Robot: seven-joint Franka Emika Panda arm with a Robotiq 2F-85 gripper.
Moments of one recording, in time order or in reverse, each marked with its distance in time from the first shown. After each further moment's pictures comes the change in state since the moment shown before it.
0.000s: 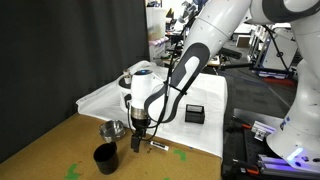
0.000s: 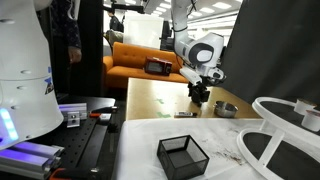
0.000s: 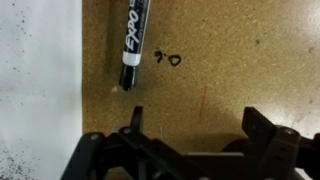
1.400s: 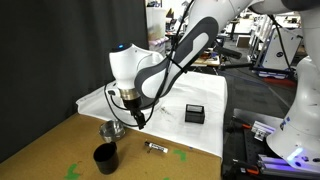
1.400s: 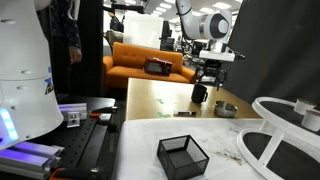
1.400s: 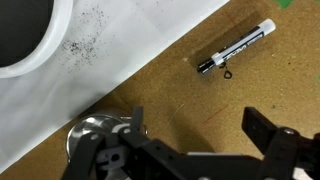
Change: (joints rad) arm 0.011 -0.097 -0.017 0.166 -0.336 -0.378 -0.512
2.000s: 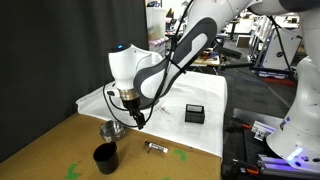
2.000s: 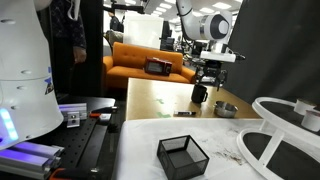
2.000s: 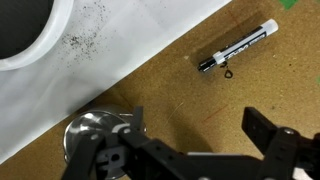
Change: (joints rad) arm -0.003 0.009 0.005 0.011 -0.001 0.000 -0.032
